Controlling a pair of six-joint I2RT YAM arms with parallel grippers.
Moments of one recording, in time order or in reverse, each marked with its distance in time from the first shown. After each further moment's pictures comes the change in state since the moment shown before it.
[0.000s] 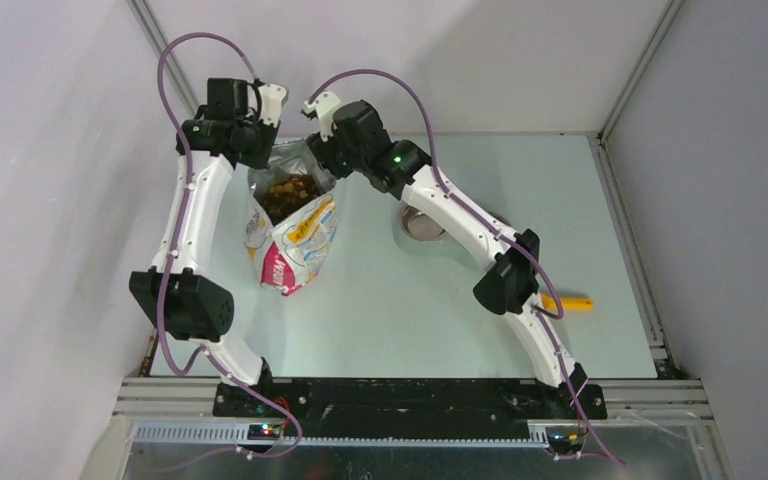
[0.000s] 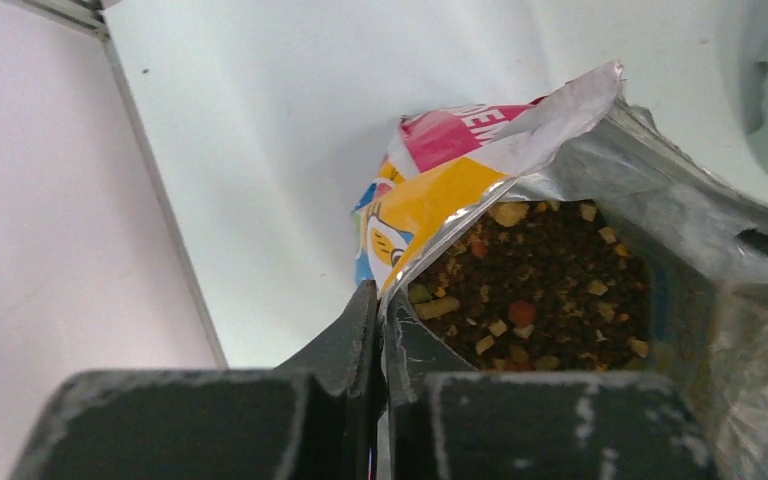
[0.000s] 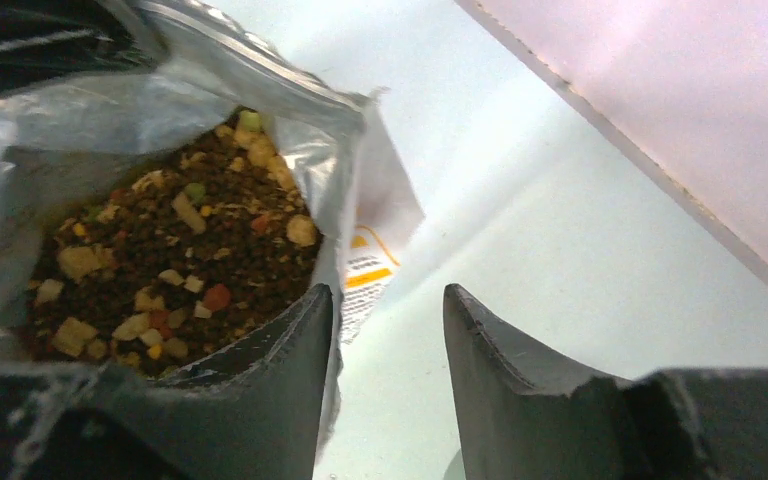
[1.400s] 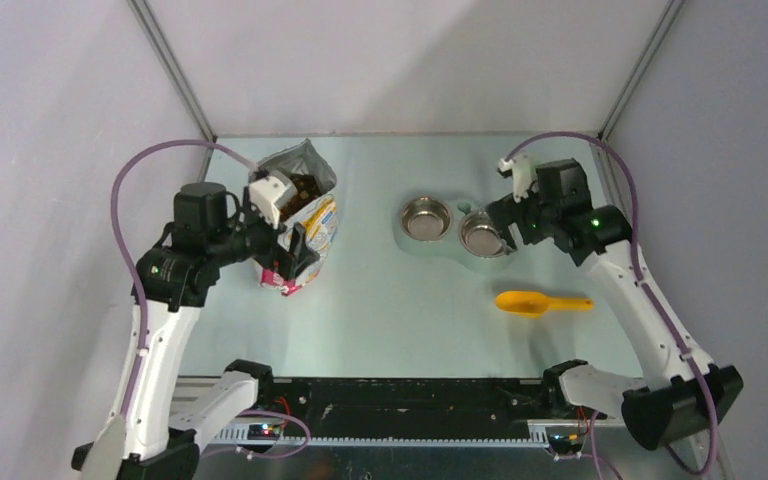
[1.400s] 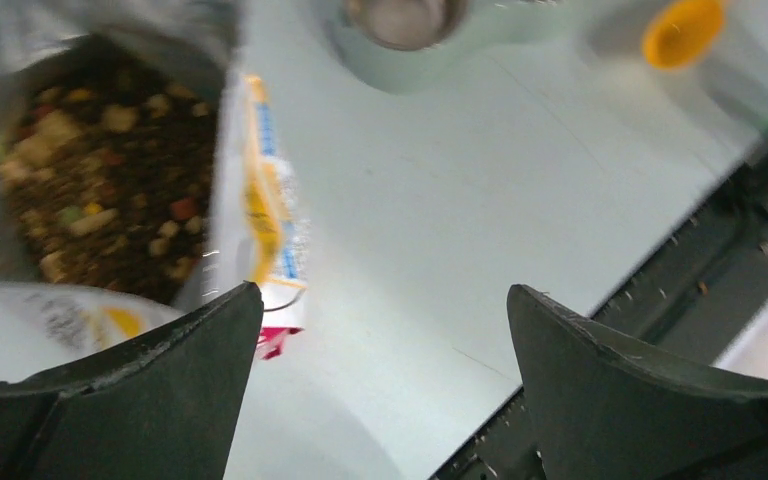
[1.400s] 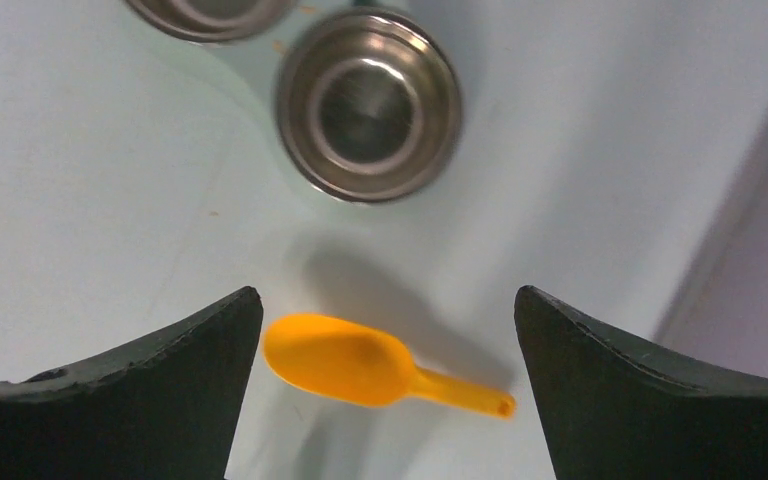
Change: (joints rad) left arm -0.101 -0.766 -0.613 0.037 0.428 -0.106; right arm -0.505 -1.097 -1.256 -0.223 -0.069 -0.174
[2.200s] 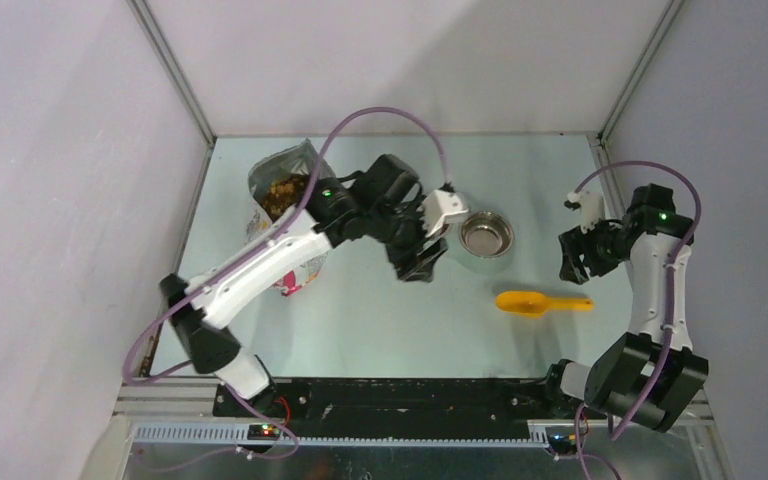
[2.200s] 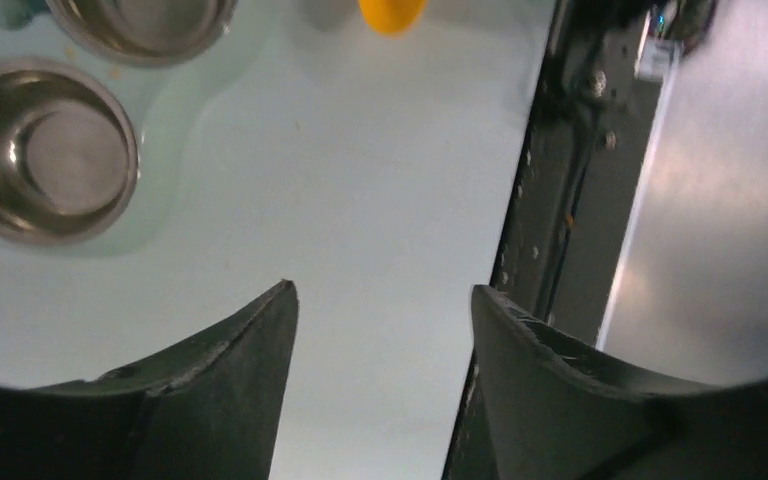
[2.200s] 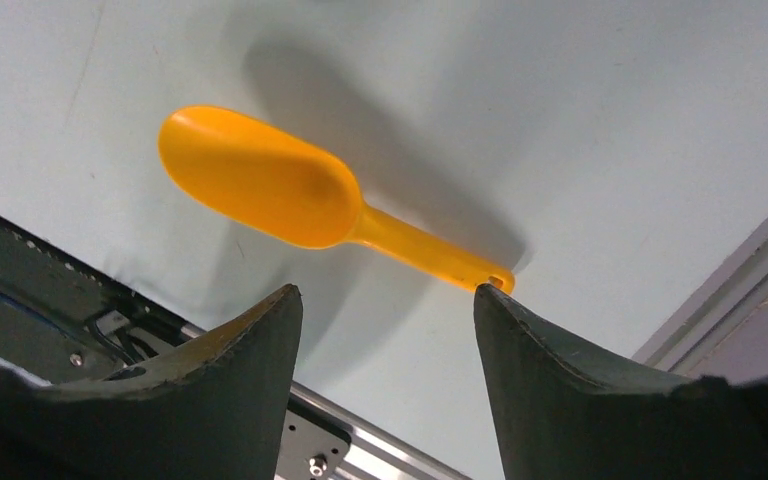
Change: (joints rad) left arm -0.740 0.646 0.438 -0.100 -0.065 0.054; right arm -0.706 0.049 -0.115 -0.316 -0.445 -0.607
